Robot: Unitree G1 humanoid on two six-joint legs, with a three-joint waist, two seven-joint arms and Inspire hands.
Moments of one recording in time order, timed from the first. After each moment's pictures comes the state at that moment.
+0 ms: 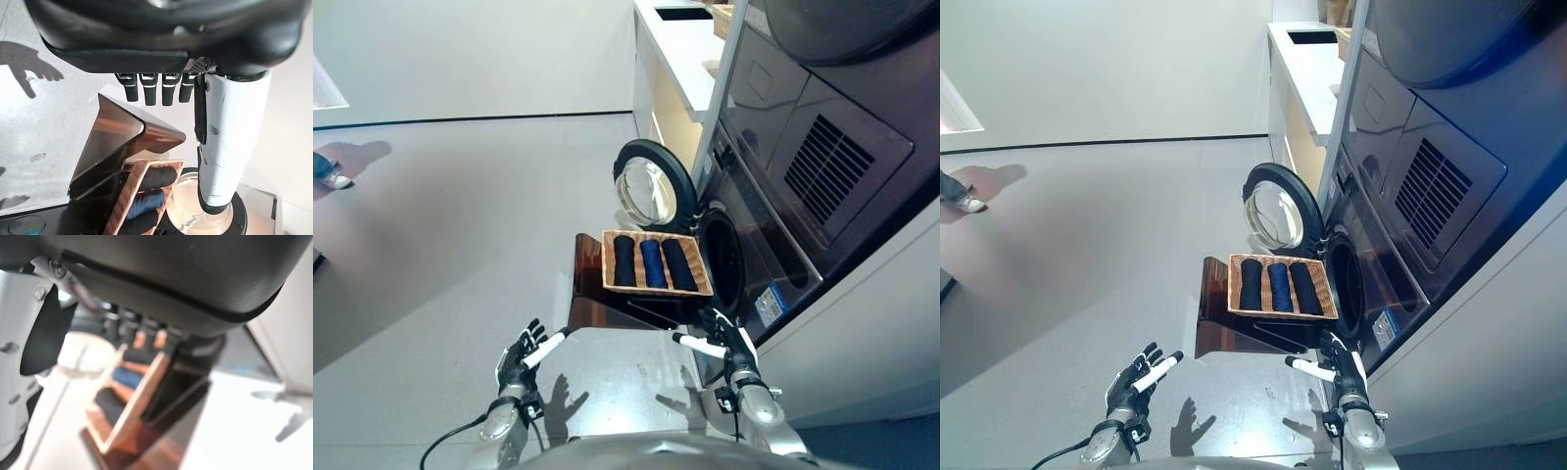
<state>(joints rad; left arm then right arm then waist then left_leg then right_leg) 0.24 0.19 -0.17 0.56 -0.54 -0.16 0.11 0.16 -0.26 0.20 0.58 0.24 -0.17 -0.17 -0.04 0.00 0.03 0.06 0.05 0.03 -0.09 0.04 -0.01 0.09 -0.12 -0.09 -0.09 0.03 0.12</state>
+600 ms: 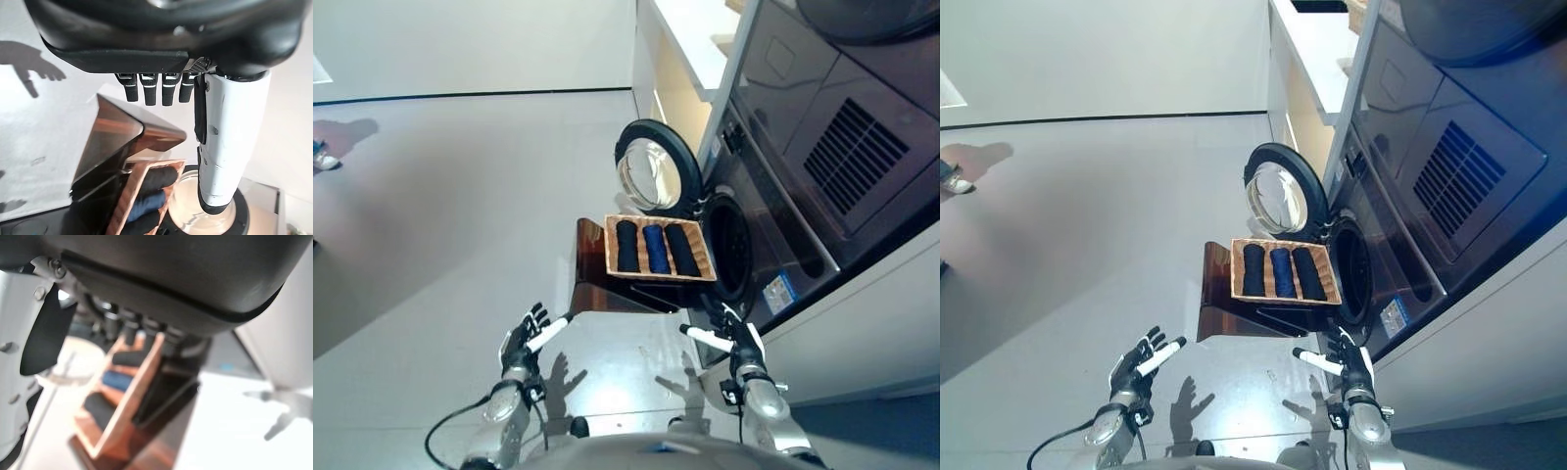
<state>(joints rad) 0.14 0.20 -0.17 0.56 -0.51 -0.16 0.11 0.15 -0.26 0.15 0.58 0.27 -0.17 -0.17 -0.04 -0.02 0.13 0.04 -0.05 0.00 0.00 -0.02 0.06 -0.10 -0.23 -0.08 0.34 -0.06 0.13</state>
